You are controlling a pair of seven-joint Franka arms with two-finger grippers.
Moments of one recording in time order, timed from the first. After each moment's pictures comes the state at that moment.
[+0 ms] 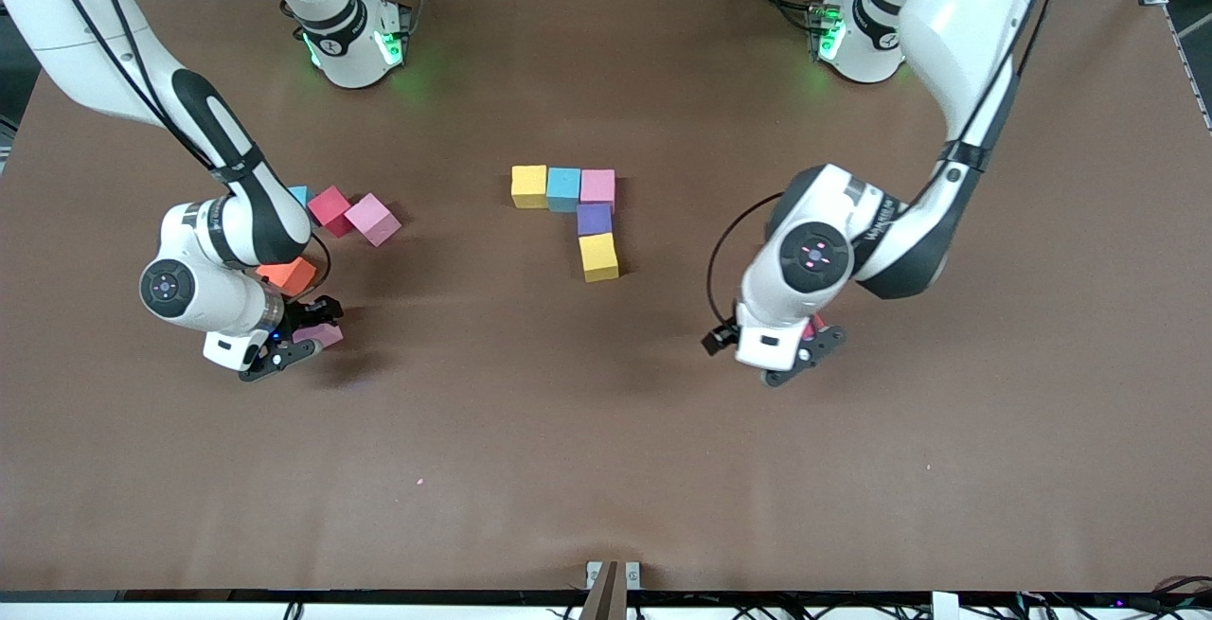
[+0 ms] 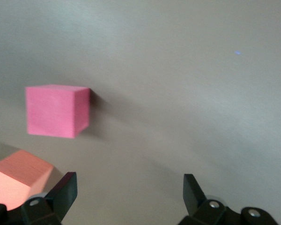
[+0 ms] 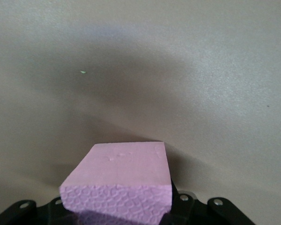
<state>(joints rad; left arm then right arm) -0.19 0.63 -0.34 -1.51 0.18 2.06 -1.13 -0.27 0.58 0.29 -1.96 -0.18 2.40 -0.31</state>
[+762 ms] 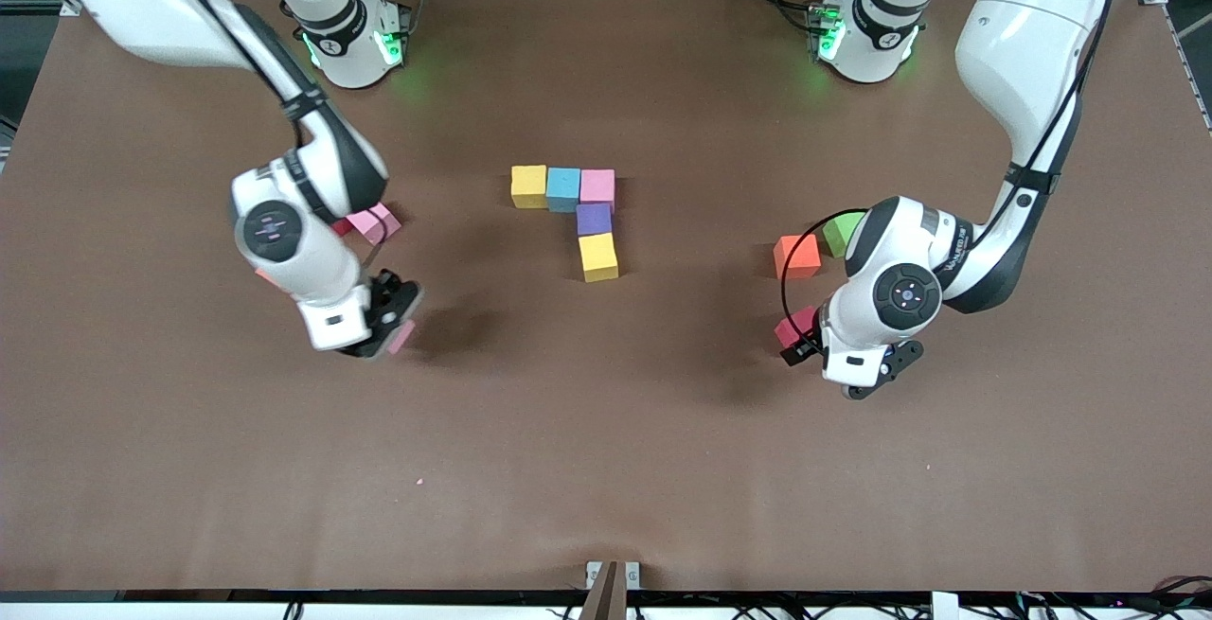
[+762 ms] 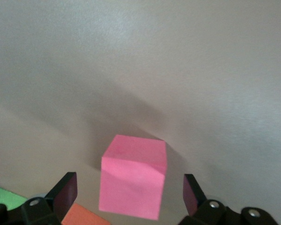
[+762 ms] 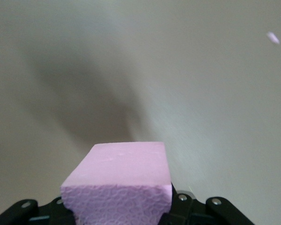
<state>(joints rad) -0.02 0.63 -0.34 -1.69 0.23 2.16 -1.04 -0.12 0.46 0.46 -1.95 -0.37 2.40 -0.57</state>
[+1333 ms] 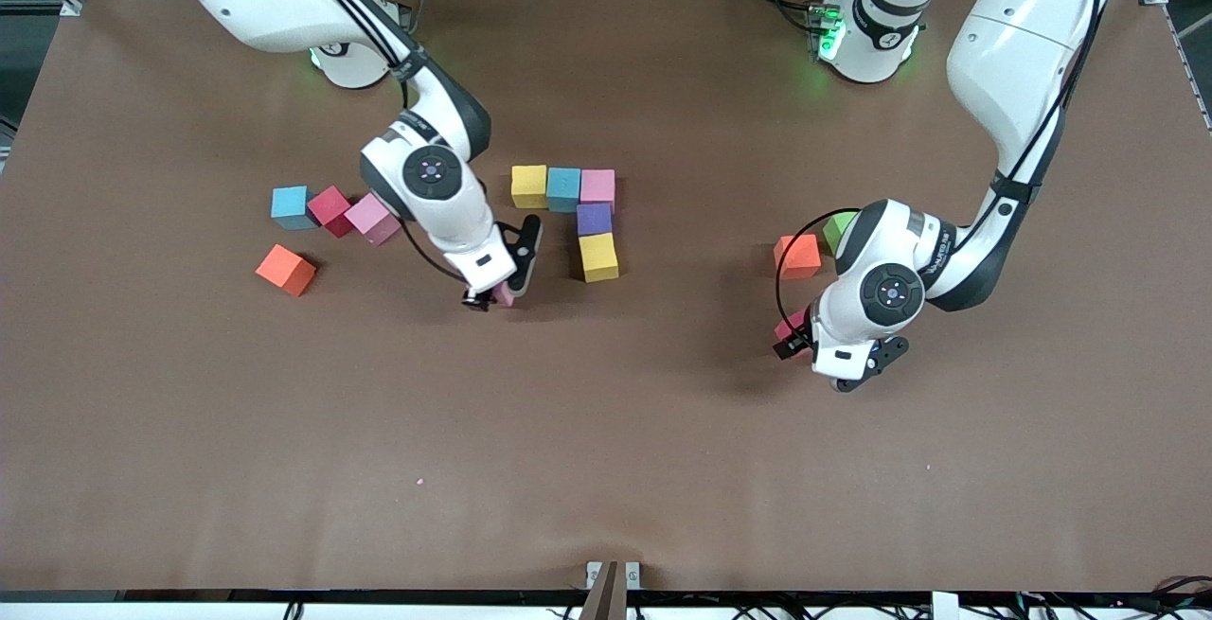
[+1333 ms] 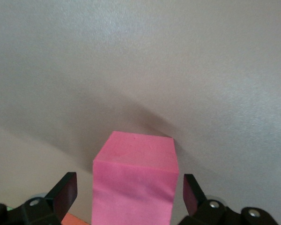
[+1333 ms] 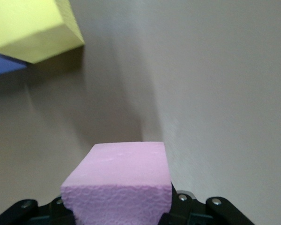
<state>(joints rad) -0.03 0.66 -0.34 -1.73 0.23 2.22 -1.04 0.14 0.52 0.46 -1.98 -0.38 2.47 -0.56</state>
